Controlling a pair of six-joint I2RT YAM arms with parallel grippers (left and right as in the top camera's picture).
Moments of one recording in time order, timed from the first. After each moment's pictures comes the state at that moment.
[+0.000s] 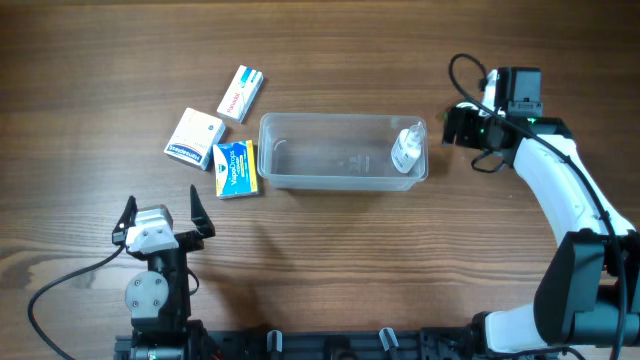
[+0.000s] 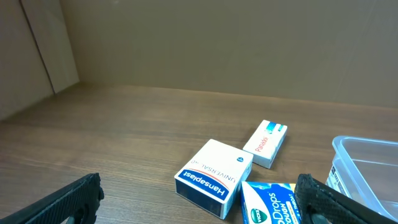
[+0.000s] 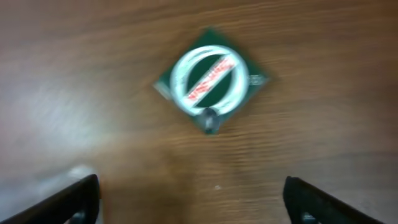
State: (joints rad) left arm 0.03 0.01 0.01 -0.06 -0.16 -0.04; right arm -0.05 1.65 1.08 -0.51 0.01 0.17
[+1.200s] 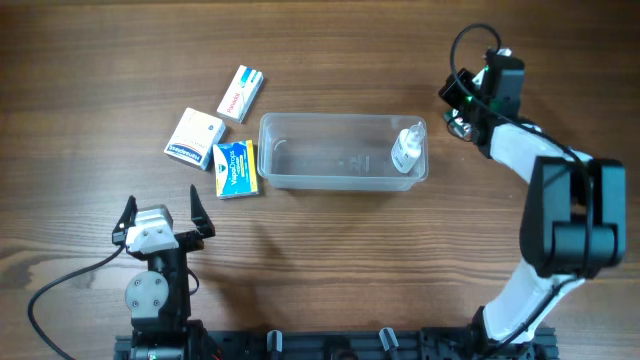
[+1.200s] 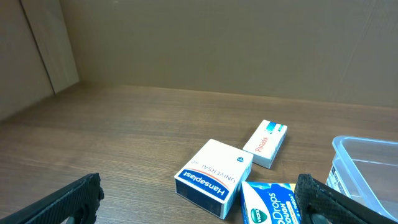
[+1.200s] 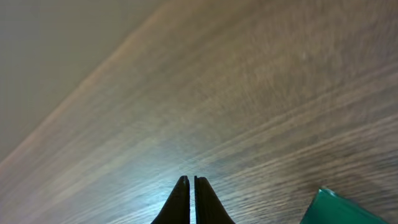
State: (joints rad) left arm 0.03 0.01 0.01 -0.06 -0.16 -0.03; right arm -0.05 1.98 1.08 0.24 -0.18 0.63
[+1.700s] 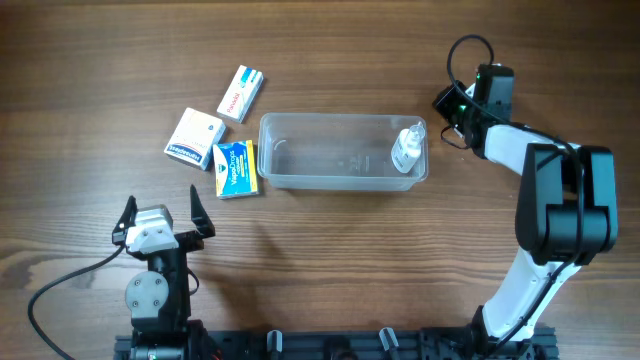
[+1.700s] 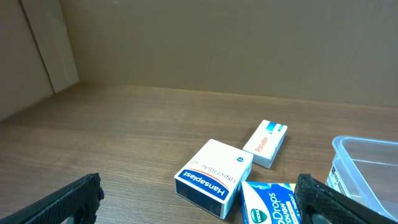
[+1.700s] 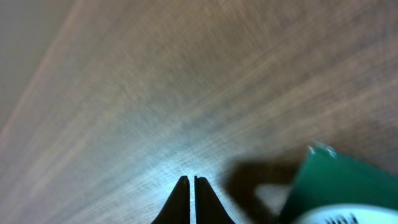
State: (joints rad) left arm 0.03 0.01 0.01 -0.06 -0.16 -0.03; right arm -0.05 2.05 1.08 0.19 -0.21 0.70
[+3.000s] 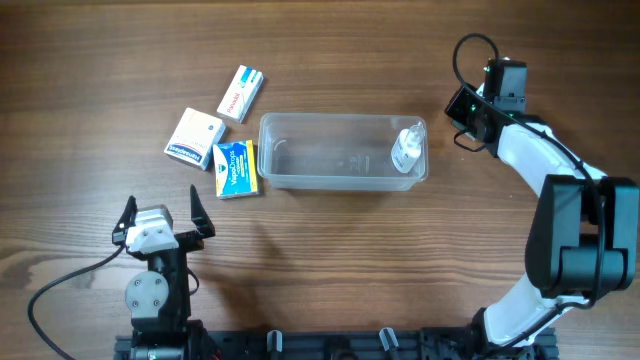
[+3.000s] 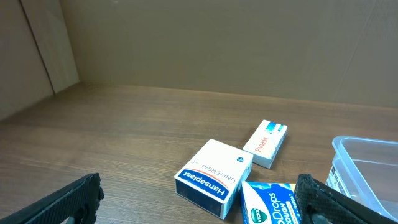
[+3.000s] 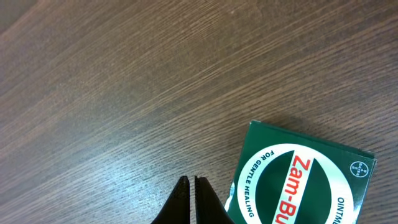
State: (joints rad) left arm 0.03 0.01 0.01 -0.06 -0.16 -0.04; right arm -0.05 1.87 1.09 -0.09 -0.05 0.49
